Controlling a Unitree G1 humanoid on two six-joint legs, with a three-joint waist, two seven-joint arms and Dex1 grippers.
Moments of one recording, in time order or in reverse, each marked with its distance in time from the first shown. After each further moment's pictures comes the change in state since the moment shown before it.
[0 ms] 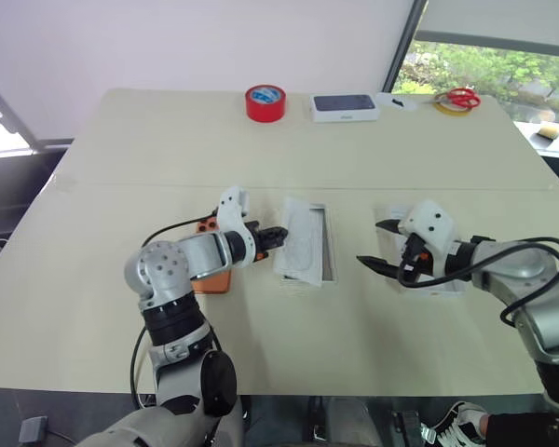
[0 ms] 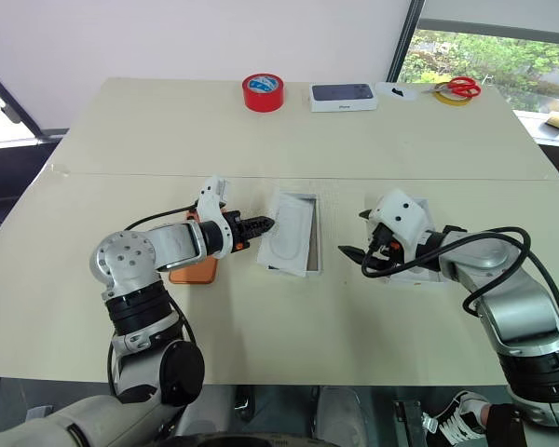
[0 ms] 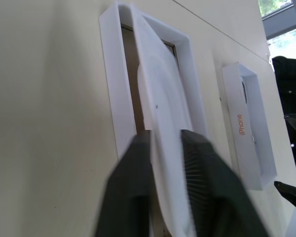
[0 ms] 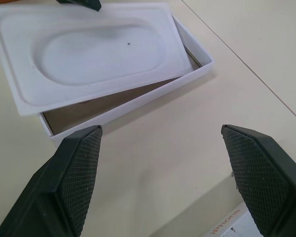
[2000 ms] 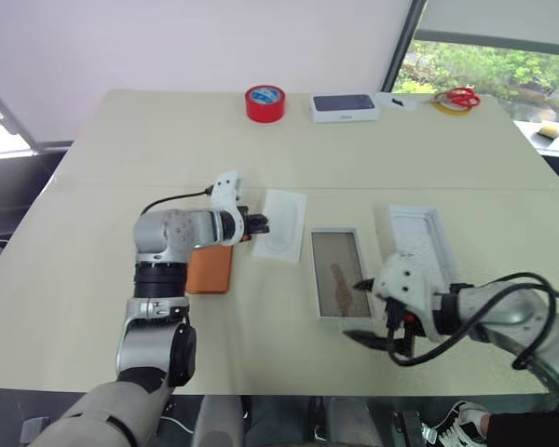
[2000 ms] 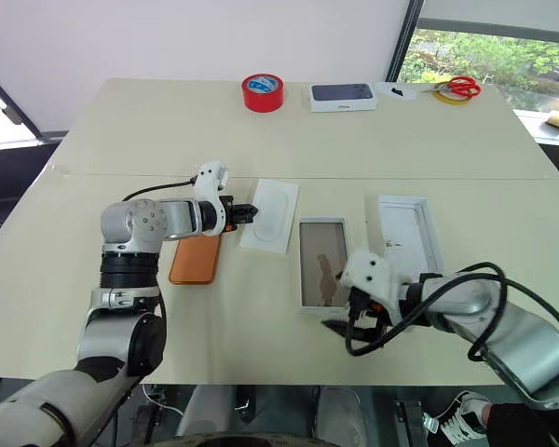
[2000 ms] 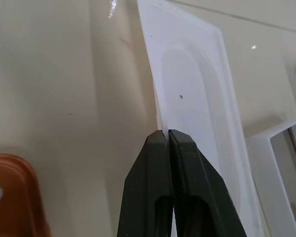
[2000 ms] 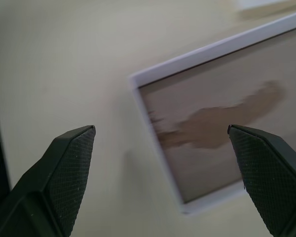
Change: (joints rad) left arm -0.138 0.294 -0.230 0.434 0.139 -0.322 -0.214; right arm 0.127 -0.220 0.213 -0.298 0.192 0.175 -0.033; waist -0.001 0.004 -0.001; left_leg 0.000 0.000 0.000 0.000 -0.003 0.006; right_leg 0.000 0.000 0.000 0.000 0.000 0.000
